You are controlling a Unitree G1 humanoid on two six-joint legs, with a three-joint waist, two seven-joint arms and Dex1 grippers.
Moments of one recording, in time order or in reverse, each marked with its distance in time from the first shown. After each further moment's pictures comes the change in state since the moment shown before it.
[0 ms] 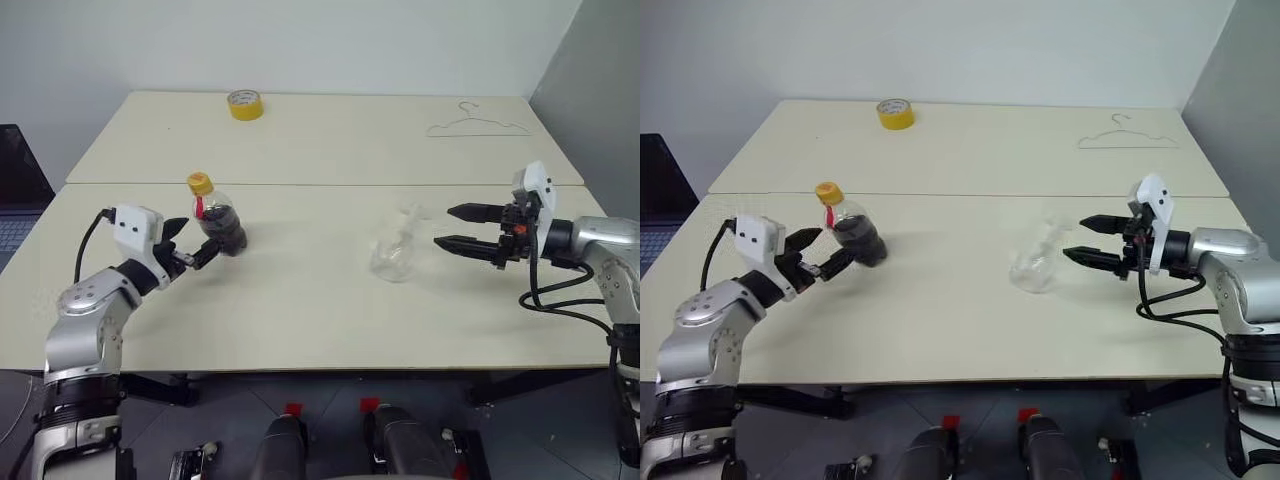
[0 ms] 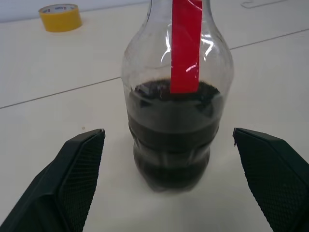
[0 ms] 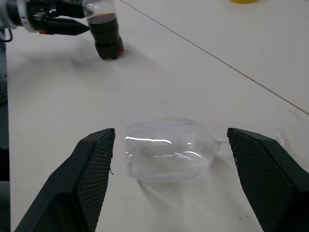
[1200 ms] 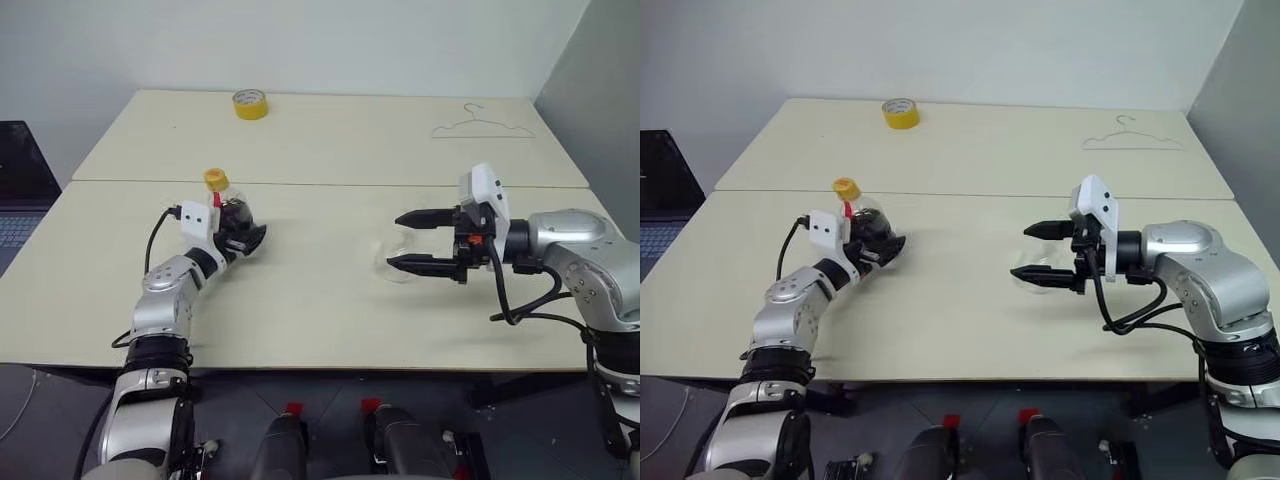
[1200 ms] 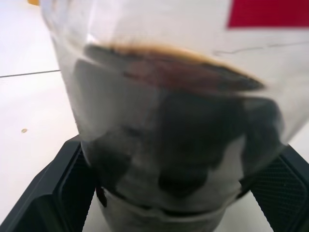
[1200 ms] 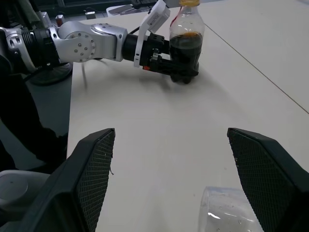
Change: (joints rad) left arm -0.244 -0.204 -0.100 0.369 0.102 -0.139 0.101; right arm -0.060 0.053 0.135 -0.245 0.075 0.100 -0.051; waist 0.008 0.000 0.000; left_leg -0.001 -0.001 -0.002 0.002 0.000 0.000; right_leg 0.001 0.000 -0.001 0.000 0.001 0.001
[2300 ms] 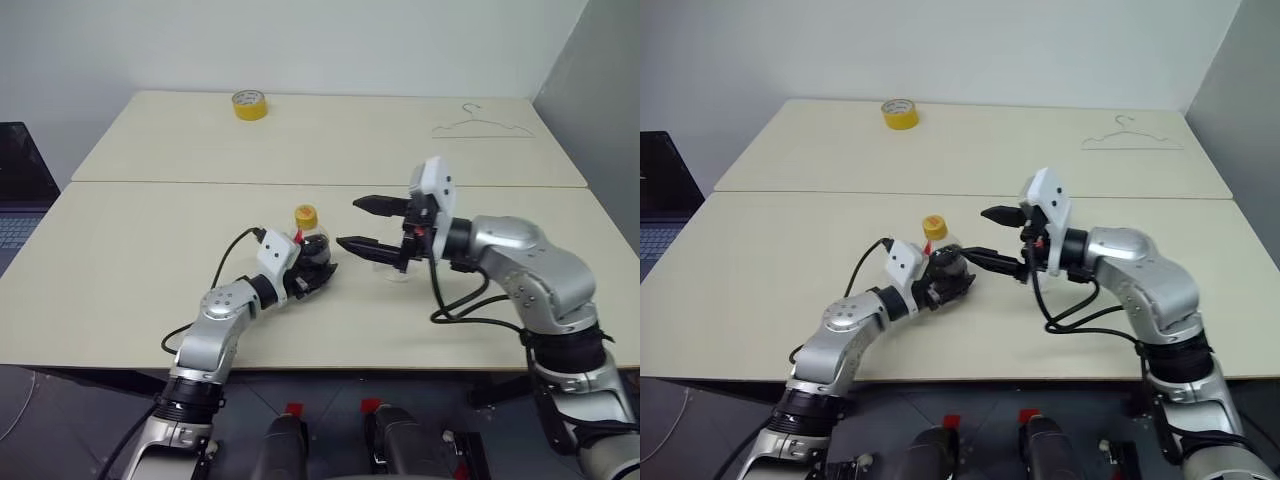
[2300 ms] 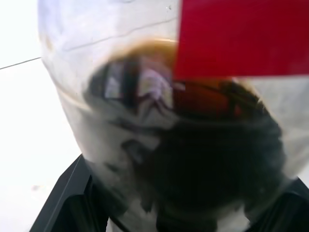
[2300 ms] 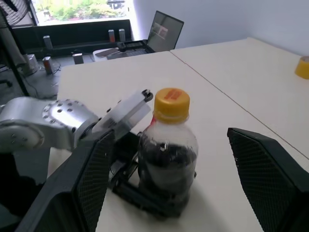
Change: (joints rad) left arm 0.249 -0.114 -0.294 -0.532 0.045 0.131 -0.060; right arm -0.039 0.293 0.093 -0.009 -0.063 -0.041 -0.284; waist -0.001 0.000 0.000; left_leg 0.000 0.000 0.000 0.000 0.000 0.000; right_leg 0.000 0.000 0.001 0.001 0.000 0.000
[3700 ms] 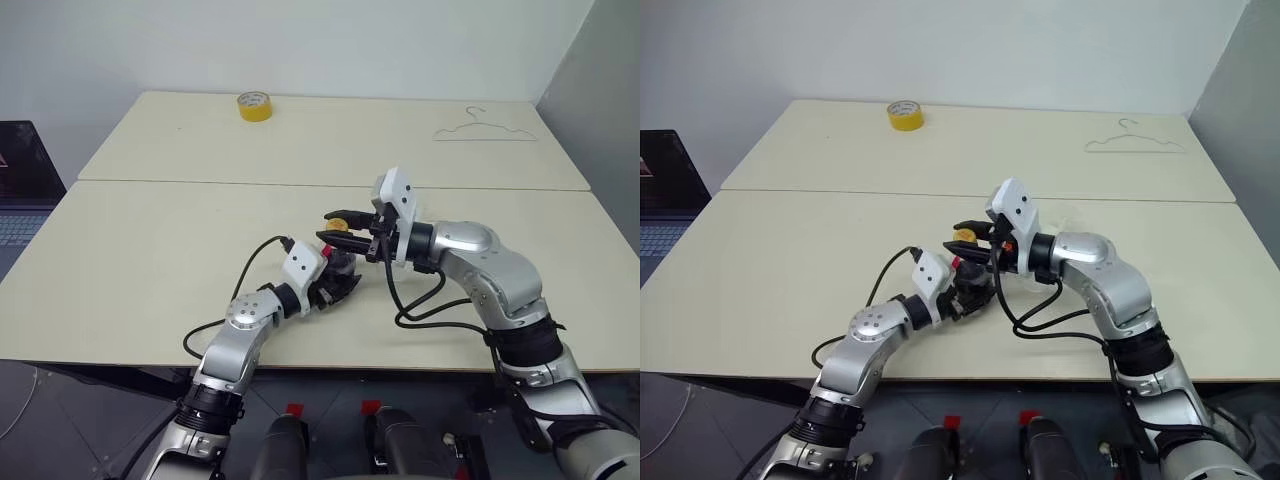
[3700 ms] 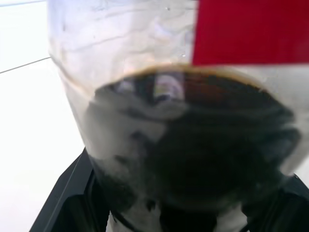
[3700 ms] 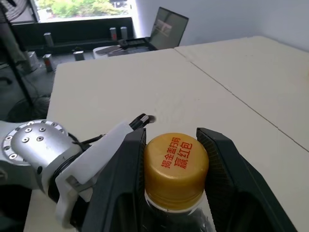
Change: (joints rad) left arm 0.026 -0.051 -0.087 -0.031 0.050 -0.022 -0.003; right arm -0.054 0.081 0.082 0.179 -0.112 -0.130 0.089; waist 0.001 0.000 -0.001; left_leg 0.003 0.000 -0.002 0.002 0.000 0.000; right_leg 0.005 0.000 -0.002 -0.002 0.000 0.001
